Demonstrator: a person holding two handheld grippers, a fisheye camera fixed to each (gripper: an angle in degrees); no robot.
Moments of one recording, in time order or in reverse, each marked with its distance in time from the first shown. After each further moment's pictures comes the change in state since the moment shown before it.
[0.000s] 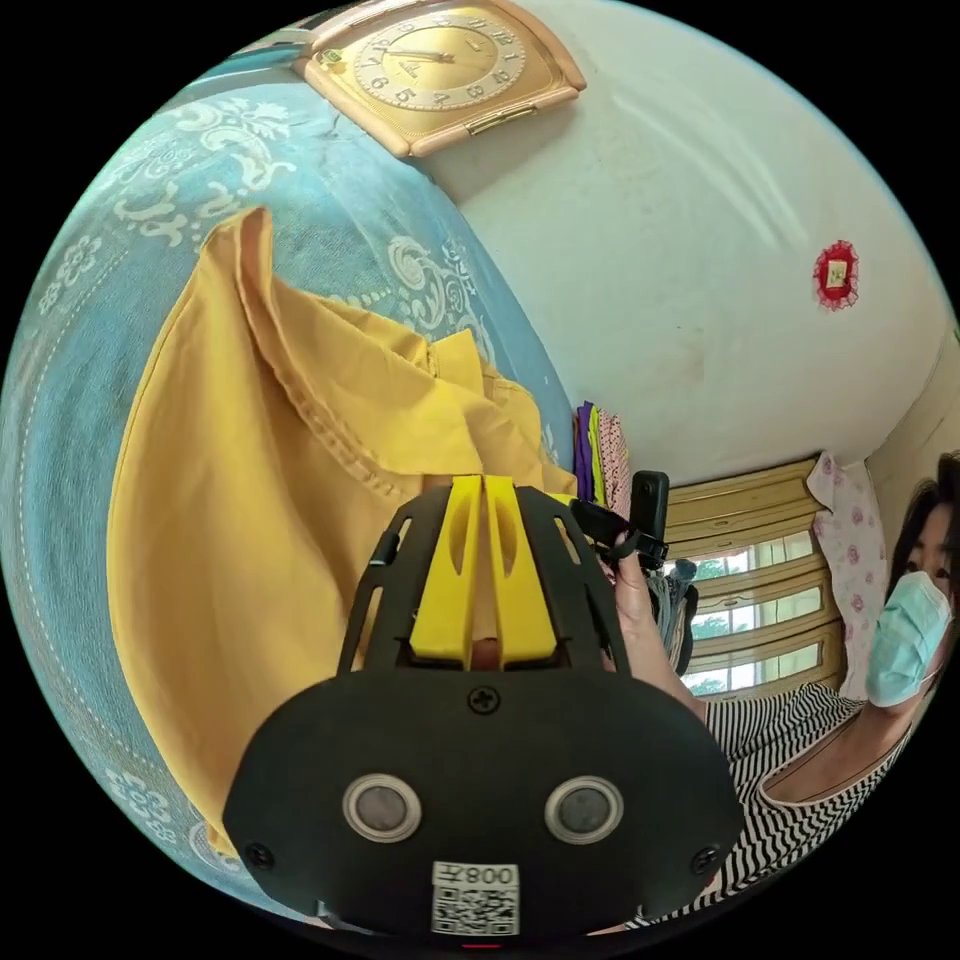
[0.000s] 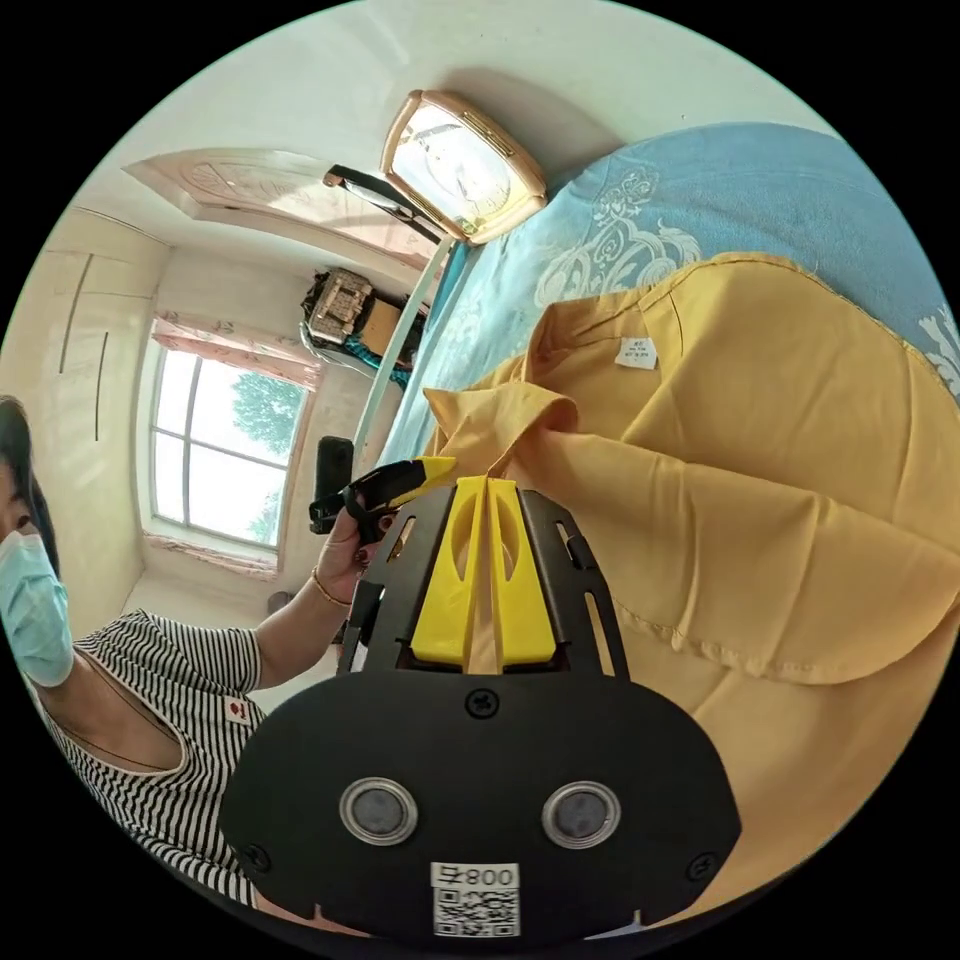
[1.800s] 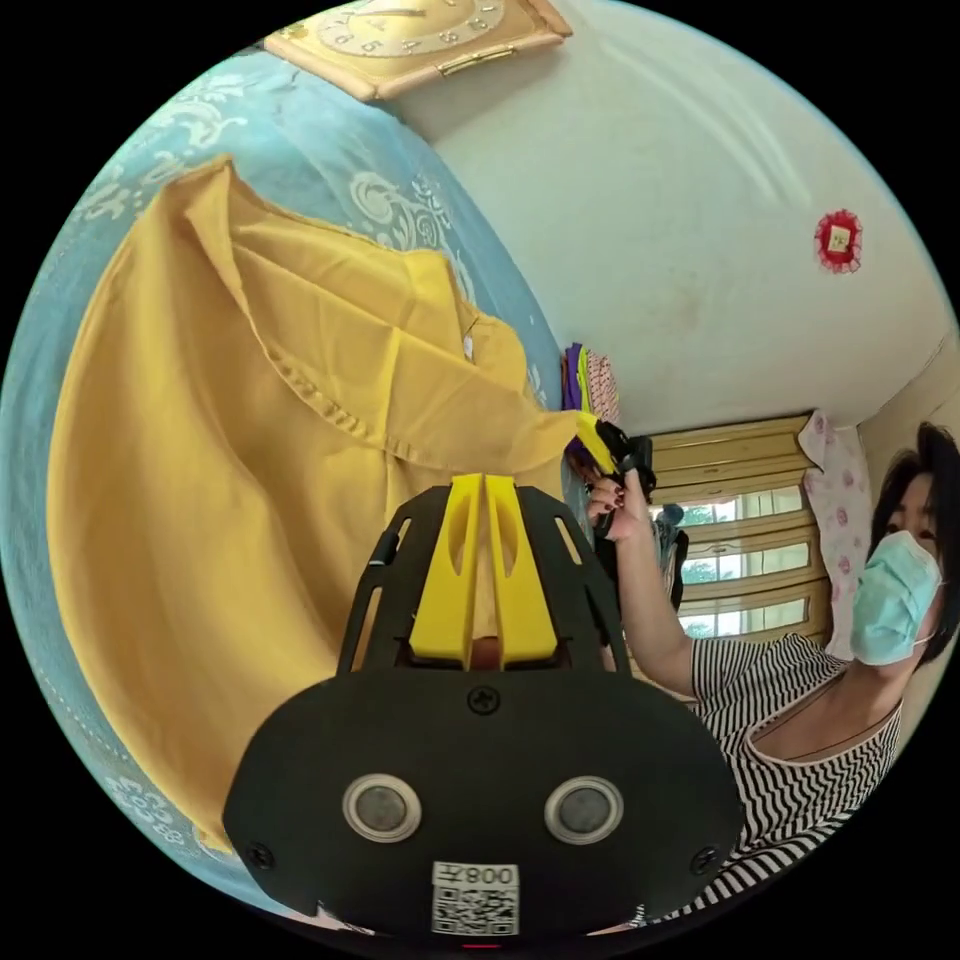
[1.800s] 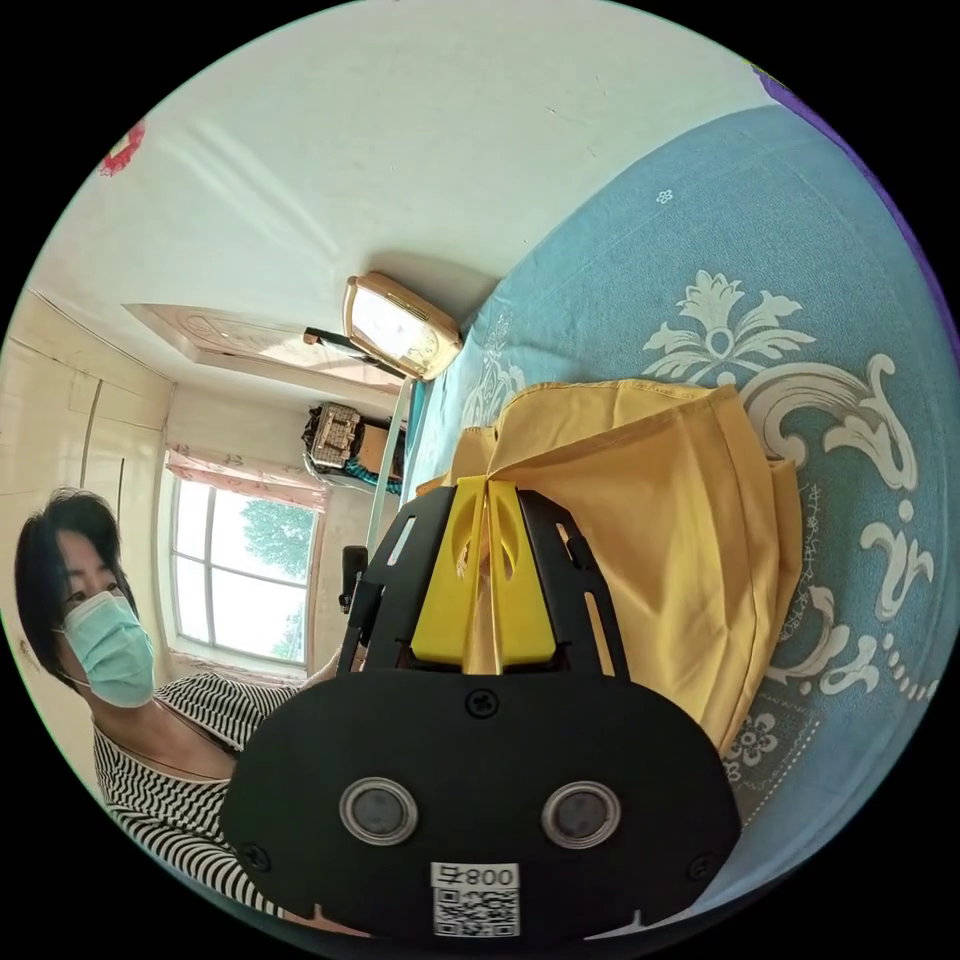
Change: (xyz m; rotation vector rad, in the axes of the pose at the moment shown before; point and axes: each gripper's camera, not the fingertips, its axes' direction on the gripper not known) left arm 0.011 0.043 0.027 -0.293 -0.032 0.016; right arm 0.026 0.033 -0.232 0.280 -0.019 0.211
